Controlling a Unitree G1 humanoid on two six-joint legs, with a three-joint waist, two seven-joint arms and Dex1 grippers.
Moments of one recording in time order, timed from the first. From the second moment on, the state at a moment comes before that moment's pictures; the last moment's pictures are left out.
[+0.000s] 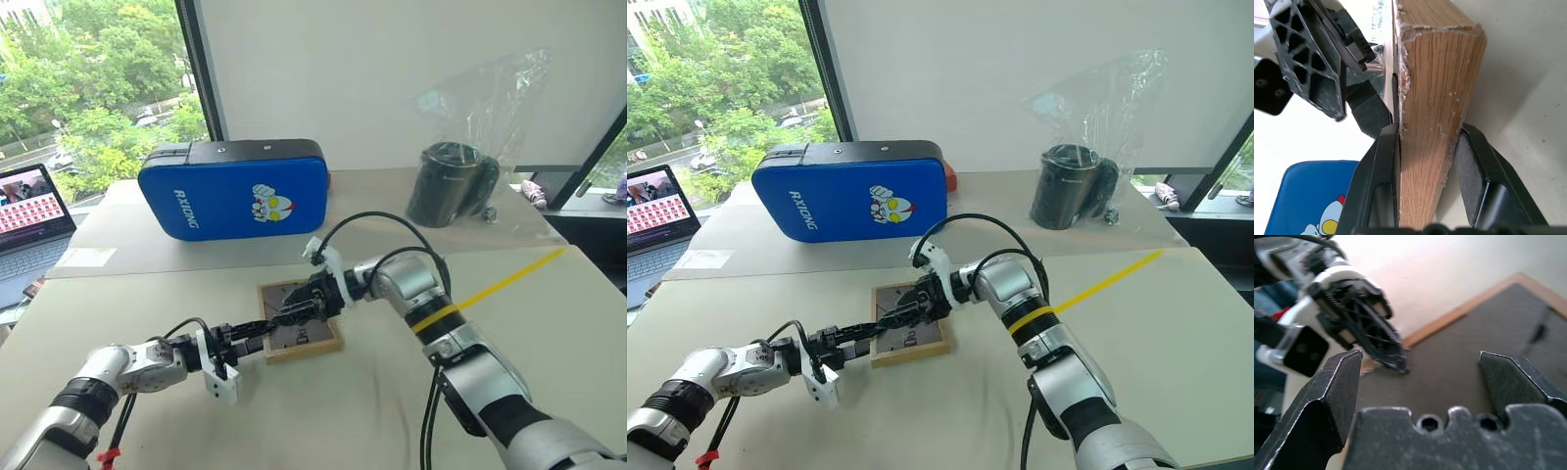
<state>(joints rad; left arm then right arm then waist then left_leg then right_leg) -0.45 0.83 -0.41 0.54 0.95 -1.14 0.28 -1.00 -0.18 0.37 0.47 0.34 0.88 1.16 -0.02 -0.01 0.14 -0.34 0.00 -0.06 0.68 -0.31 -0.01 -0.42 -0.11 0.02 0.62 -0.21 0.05</state>
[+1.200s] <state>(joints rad) -0.40 0.83 -0.39 0.51 0.88 -1.13 0.22 -0.98 -0.25 0.22 0.45 0.30 0.85 1.14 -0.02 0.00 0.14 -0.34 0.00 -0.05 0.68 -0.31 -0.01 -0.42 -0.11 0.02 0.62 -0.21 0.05</state>
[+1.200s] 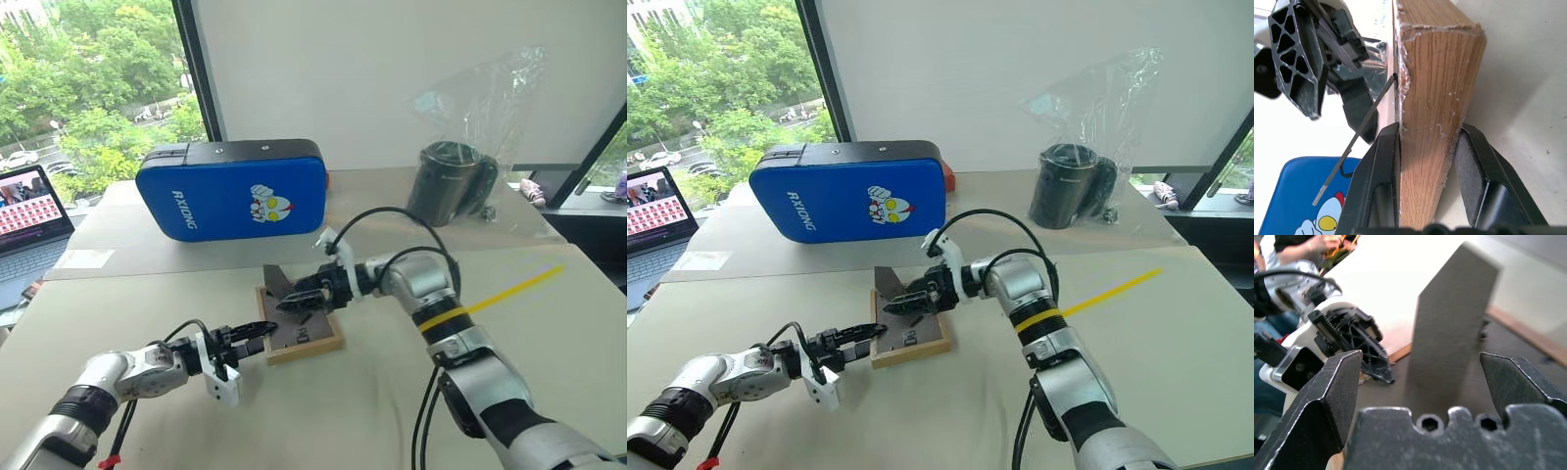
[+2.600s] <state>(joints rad) -0.36 0.80 -0.35 0.45 0.70 -1.11 0.06 -0.44 -0.58 0.38 0.05 -0.61 -0.69 0.49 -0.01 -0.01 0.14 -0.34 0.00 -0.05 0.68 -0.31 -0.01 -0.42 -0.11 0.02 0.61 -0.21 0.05</state>
